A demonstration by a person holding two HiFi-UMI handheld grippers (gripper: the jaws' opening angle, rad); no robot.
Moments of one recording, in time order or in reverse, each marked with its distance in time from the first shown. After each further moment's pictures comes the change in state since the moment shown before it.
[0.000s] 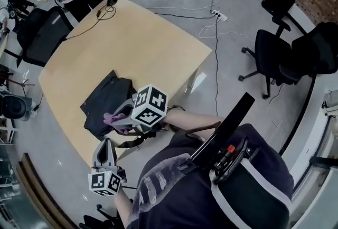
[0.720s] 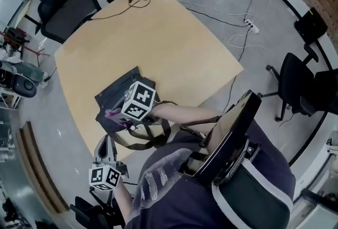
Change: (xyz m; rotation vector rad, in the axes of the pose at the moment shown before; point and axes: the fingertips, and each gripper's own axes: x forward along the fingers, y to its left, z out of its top) left arm 0.007 0.076 -0.008 -0.170 -0.026 0.236; right arm 0.102 -0.074 0.004 -0.010 0.217 0.123
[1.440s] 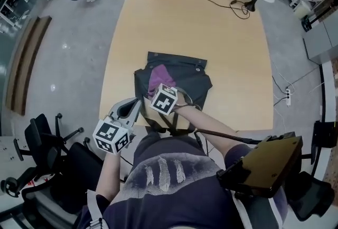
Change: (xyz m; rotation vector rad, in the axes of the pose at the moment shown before) left arm -0.012 0.054 -0.028 -0.064 -0.032 0.032; right arm 0.134 -0.057 -0.114 -0.535 0.658 -0.231
